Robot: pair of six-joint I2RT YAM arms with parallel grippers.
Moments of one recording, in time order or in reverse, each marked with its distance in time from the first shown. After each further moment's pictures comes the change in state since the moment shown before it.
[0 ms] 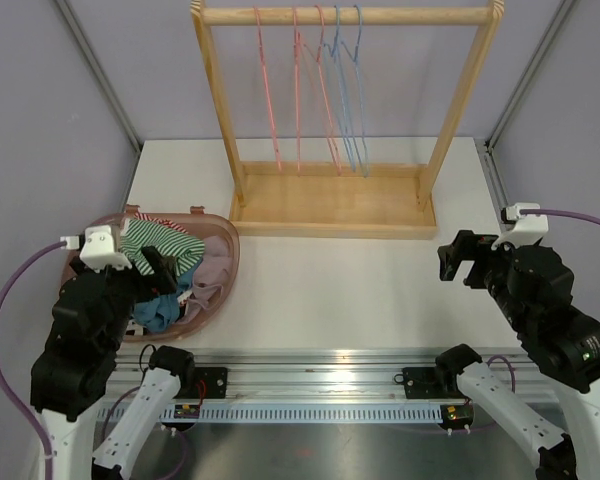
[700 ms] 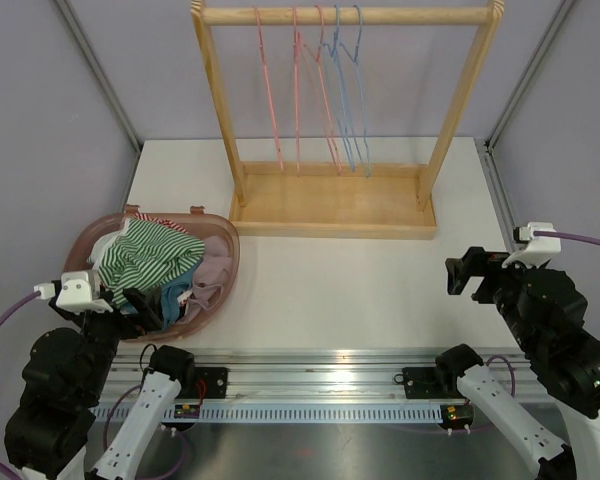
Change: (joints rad) left arm -0.047 -0.219 0.044 -0.171 -0.013 0.012; right arm 0.000 -0.122 -0.048 -0.033 0.014 -0.002
